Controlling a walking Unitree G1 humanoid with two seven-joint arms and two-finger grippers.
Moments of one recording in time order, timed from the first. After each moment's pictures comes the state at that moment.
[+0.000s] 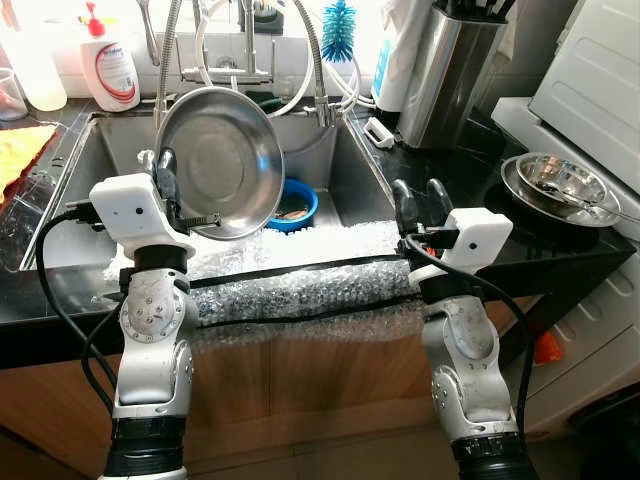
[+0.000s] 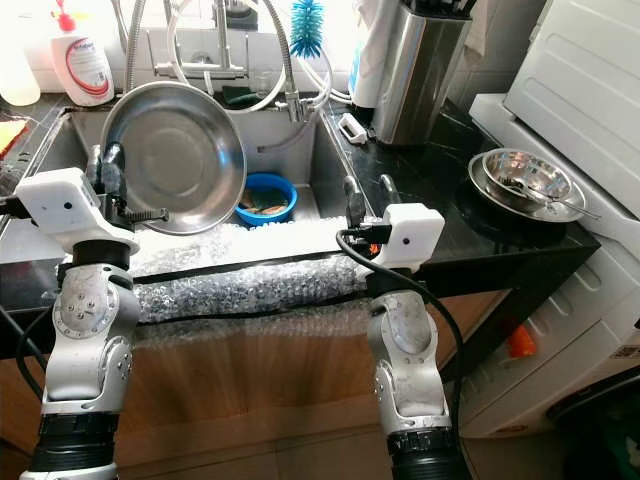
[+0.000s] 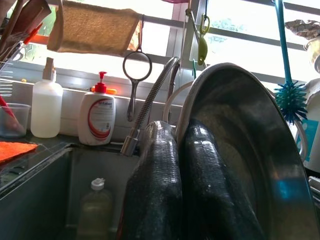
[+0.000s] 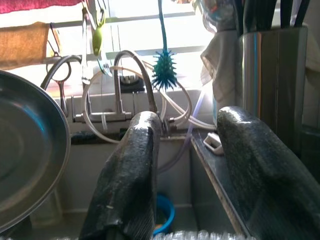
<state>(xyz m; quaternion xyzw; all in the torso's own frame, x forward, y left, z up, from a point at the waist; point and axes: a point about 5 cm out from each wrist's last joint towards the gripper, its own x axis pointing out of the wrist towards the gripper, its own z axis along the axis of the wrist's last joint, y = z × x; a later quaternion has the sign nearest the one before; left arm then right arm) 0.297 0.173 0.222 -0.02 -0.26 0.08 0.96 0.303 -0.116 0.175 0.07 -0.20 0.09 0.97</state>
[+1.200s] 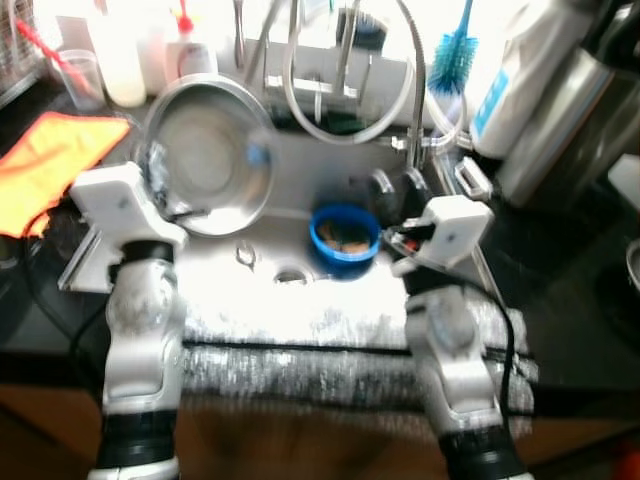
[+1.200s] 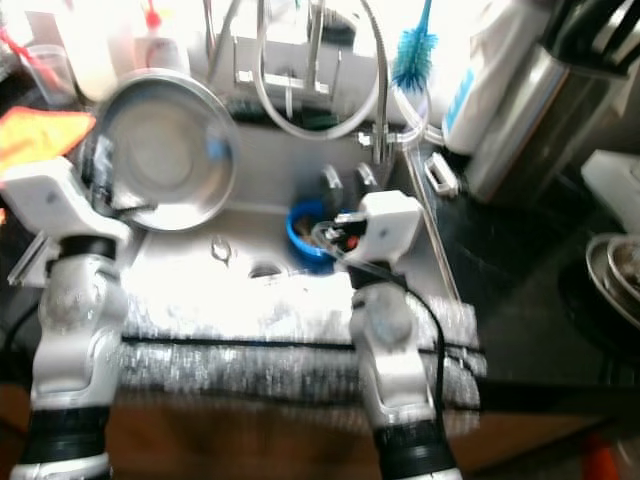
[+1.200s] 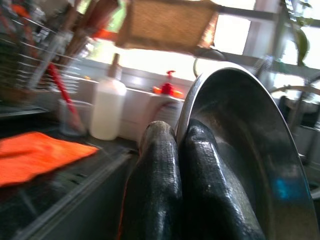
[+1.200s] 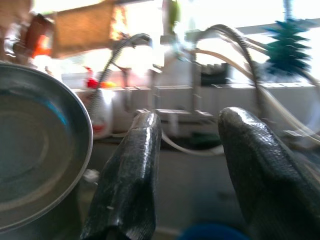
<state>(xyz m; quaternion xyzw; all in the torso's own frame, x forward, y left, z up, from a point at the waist) 0.299 0.174 0.227 -0.04 -0.27 0.08 0.96 0.307 -0.102 0.182 0.06 -0.20 0.11 0.97</state>
